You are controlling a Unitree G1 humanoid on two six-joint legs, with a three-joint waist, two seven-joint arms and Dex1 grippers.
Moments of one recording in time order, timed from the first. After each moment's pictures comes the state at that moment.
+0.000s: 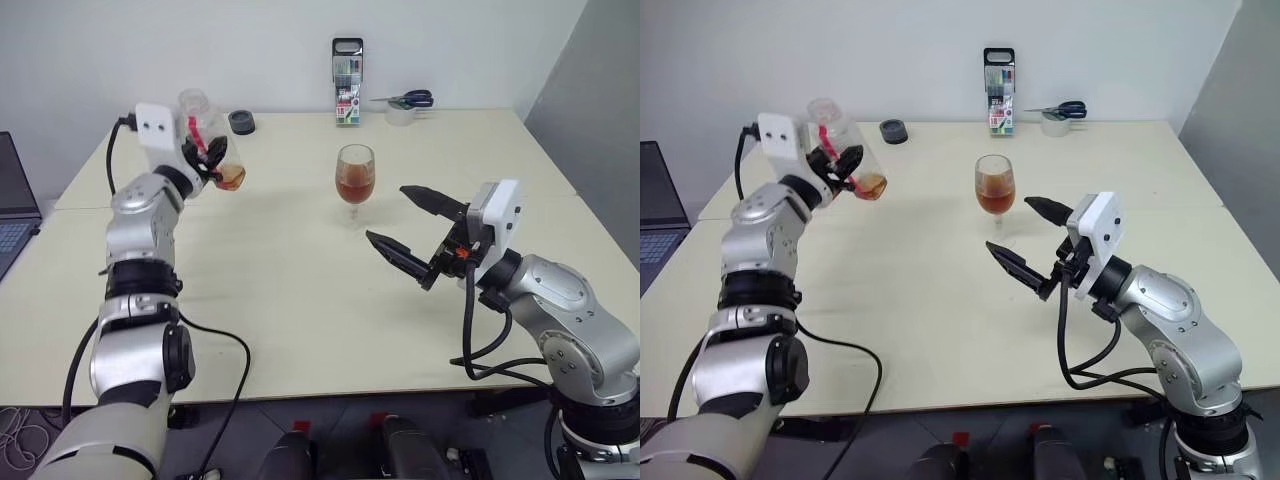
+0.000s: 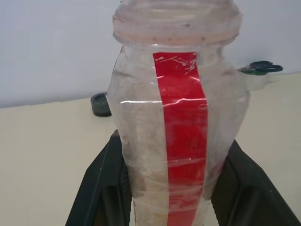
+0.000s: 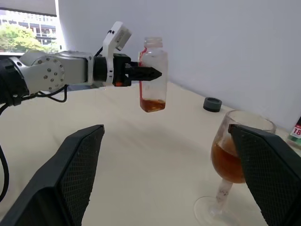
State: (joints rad) left arm -0.85 0.50 0.30 0.60 -0.21 0.20 -0.47; right arm -0.36 -0.50 -0.01 -0.63 0.57 0.58 0.55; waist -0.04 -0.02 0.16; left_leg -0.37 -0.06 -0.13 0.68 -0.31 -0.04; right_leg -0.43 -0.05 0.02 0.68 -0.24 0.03
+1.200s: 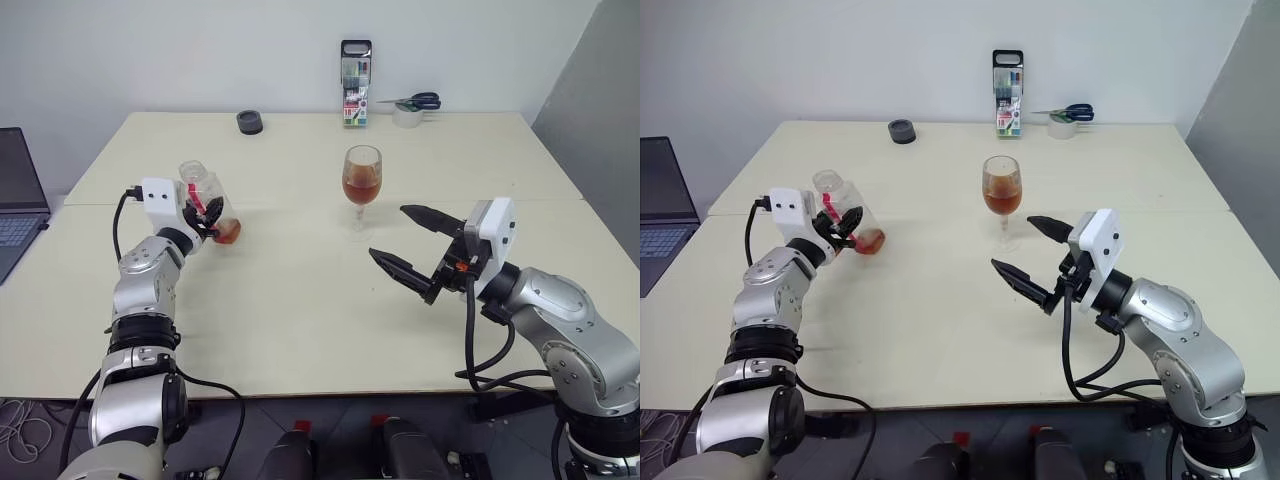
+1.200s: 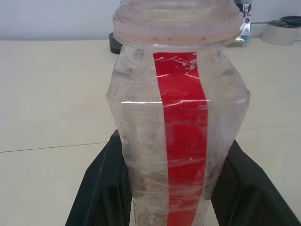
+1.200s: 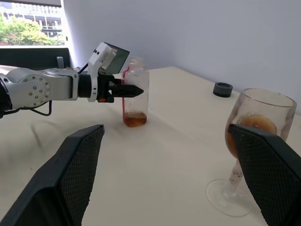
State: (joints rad) left arm -0.69 0.49 0.28 0.65 -0.25 0.13 -0.45; right arm -0.29 -0.51 -0.01 -0.63 0.57 0.58 0.57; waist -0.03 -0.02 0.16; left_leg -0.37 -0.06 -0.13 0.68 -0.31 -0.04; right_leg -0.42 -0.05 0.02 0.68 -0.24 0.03
